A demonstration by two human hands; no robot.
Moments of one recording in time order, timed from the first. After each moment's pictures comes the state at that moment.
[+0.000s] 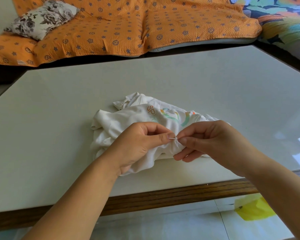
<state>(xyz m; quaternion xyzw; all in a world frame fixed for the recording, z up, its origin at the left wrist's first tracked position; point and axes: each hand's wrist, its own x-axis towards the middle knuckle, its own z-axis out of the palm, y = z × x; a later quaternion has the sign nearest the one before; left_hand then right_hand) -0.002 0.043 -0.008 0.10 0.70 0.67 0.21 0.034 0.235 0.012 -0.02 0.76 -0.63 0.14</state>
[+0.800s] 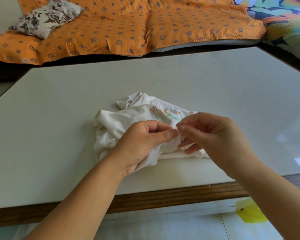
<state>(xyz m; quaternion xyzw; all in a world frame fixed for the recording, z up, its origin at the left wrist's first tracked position) 0.000 0.048 -0.010 0.05 0.66 0.72 0.21 0.034 0.221 0.010 -0.02 0.76 -0.65 -0.02</state>
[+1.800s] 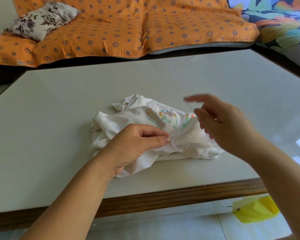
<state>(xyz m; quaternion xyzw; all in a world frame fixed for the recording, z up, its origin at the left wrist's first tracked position) 0.001 0.037 0.001 0.08 0.73 0.64 0.22 0.013 0.254 0.019 -0.10 0.91 -0.39 -0.11</state>
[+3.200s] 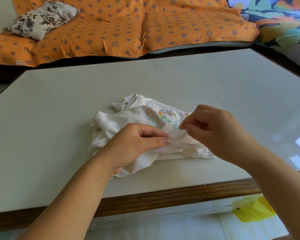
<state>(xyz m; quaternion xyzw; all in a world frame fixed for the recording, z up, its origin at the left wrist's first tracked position) 0.002 0.037 0.003 0.08 0.75 0.62 0.22 0.016 0.244 0.013 -0.10 0.93 -0.35 -0.09</state>
